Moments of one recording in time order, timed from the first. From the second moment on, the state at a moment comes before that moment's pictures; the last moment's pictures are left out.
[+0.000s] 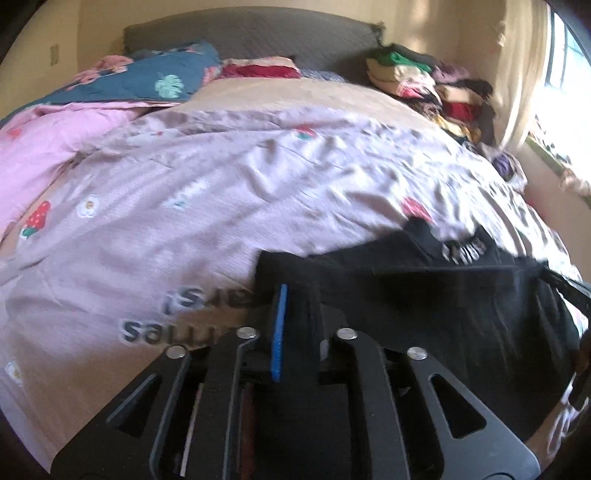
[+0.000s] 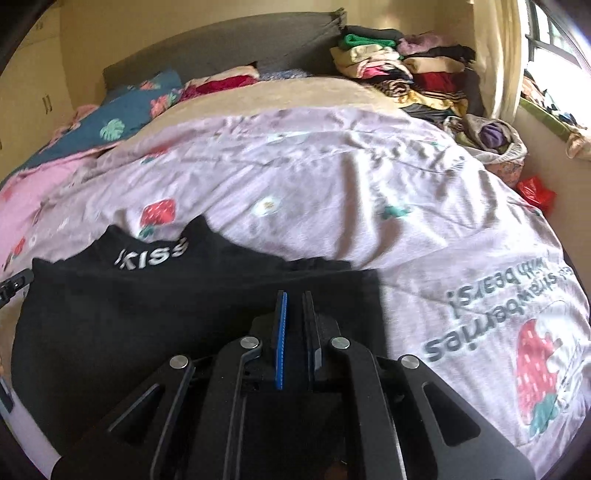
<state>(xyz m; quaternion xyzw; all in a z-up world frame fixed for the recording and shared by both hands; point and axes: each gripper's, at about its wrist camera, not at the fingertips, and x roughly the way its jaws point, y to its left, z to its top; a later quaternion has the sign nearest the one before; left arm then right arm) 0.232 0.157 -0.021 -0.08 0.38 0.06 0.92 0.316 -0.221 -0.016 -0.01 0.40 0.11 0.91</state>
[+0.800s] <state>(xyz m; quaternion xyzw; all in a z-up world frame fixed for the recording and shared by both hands) 0.229 0.171 -0.001 -0.10 0.34 0.05 0.93 0.315 -0.261 0.010 0.04 0.35 0.09 0.93</state>
